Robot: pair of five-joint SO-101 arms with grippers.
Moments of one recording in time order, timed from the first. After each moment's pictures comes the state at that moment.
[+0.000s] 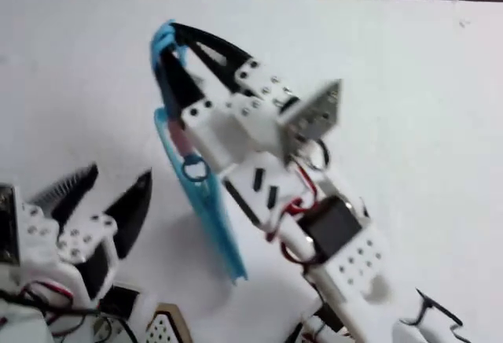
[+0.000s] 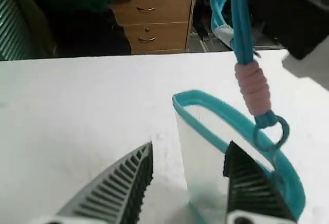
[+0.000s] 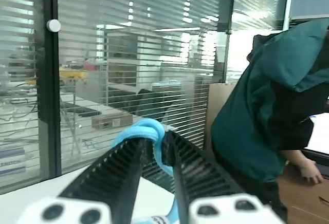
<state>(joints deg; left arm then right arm) 5.0 -68.9 3.0 102.5 4.0 -44.6 -43.6 25.4 10.5 2.9</state>
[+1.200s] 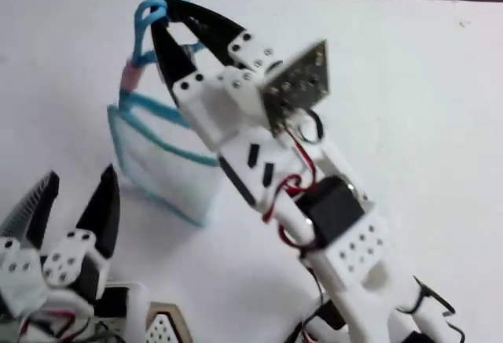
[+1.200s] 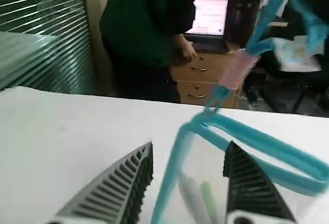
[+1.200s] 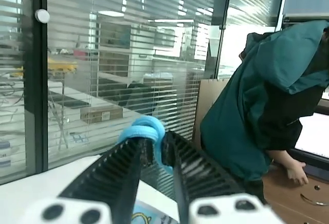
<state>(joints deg) -9.7 -84.2 19.0 87.7 2.4 -42.9 -39.5 12.8 20.0 5.3</state>
